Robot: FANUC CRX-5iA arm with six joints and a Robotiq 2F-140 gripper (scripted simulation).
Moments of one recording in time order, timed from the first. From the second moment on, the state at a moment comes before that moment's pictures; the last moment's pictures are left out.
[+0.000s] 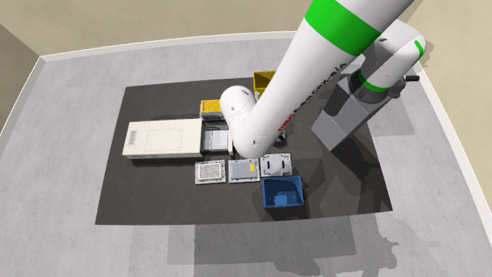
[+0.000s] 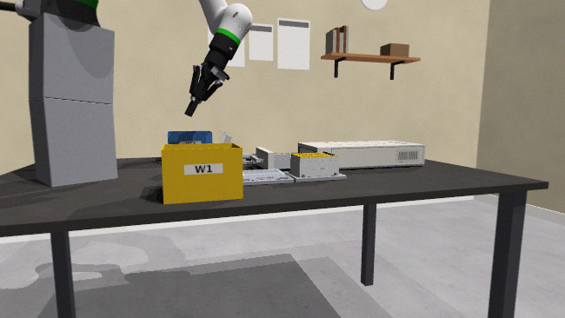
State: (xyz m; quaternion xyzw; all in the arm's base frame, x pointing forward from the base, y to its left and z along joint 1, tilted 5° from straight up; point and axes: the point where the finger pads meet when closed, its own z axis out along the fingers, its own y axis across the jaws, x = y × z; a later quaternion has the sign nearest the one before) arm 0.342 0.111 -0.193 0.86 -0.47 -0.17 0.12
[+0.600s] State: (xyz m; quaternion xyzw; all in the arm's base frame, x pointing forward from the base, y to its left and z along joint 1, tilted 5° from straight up) arm 0.393 0.081 -0.183 0.95 -0.30 -0.11 0.04
